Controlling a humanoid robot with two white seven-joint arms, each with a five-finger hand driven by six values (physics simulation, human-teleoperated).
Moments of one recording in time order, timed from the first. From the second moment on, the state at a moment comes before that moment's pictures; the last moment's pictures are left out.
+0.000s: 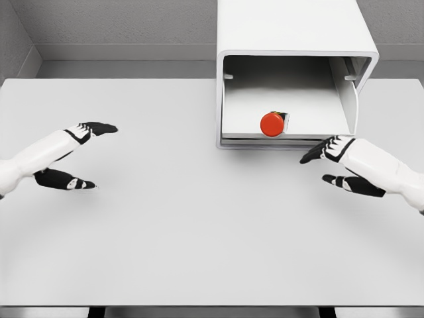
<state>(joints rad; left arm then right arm) -0.09 0.63 0.04 -1.56 -0.07 -0.61 -0.61 0.02 -0.84 0.14 -1.77 0.22 -0.61 0.25</state>
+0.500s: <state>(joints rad) -0.02 0.62 0.15 -1.41 -0.01 -0.61 -0.61 -0.03 -0.72 0.24 -1.77 0.22 -0.61 0.25</state>
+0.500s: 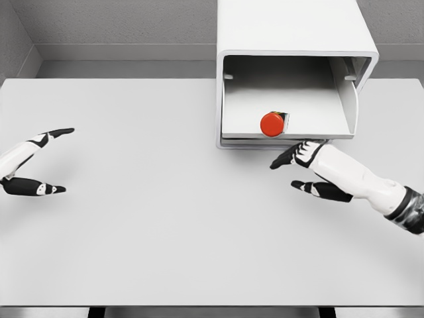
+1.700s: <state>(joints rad) -0.02 0.62 0.15 -1.41 -0.01 -0.61 -0.61 -0.17 -0.65 0.35 -1.77 0.22 -0.61 0.26</state>
